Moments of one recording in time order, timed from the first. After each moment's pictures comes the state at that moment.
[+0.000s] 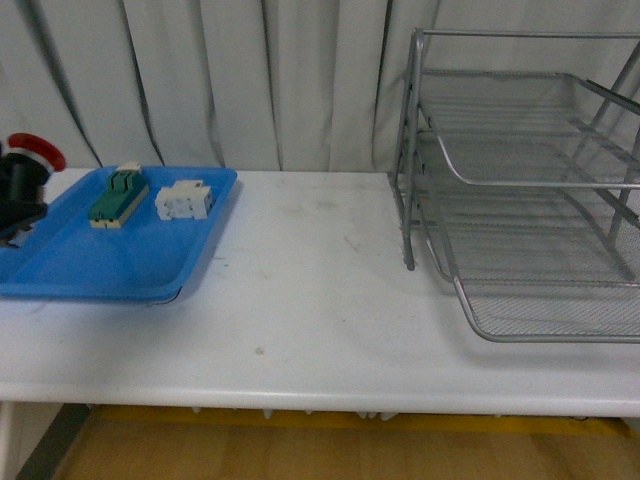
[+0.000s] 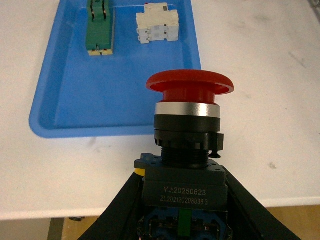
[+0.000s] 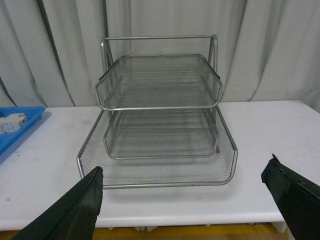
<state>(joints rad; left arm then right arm) -0.03 1.42 0.72 0.10 0.01 0.04 0.00 0.00 0.01 0.00 0.00 0.00</state>
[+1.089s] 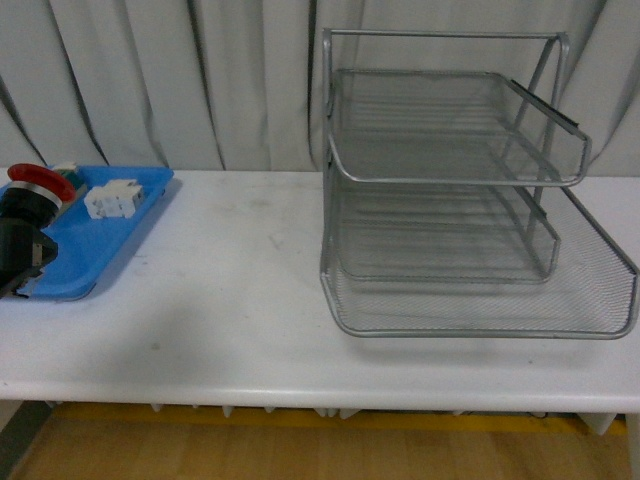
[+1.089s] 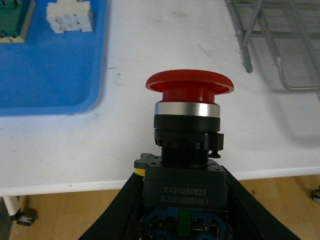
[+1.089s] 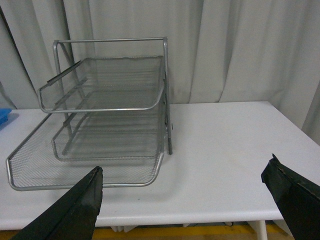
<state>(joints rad) -0.13 1.25 0.52 0.17 -0.02 -0.05 0.00 0.00 0.01 0.00 0.00 0.00</state>
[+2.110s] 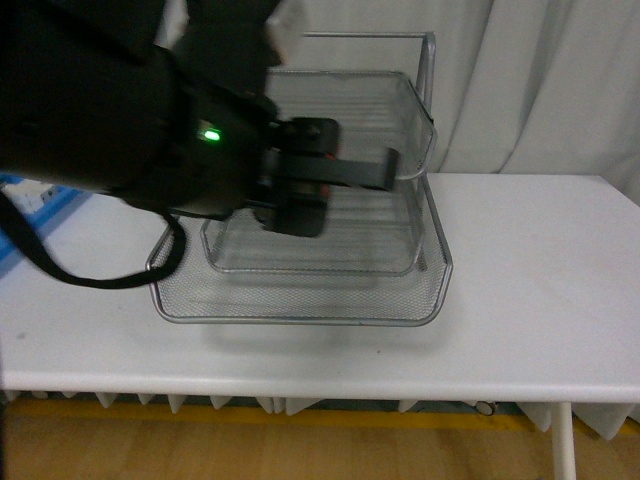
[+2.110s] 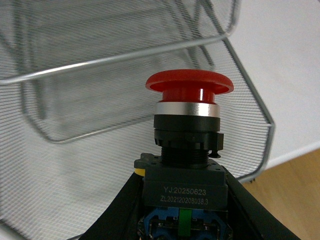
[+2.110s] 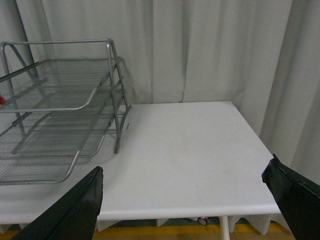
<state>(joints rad) -0.51 1.65 0.95 0.10 -0.09 -0.13 0.00 0.00 0.01 0.00 0.00 0.00</state>
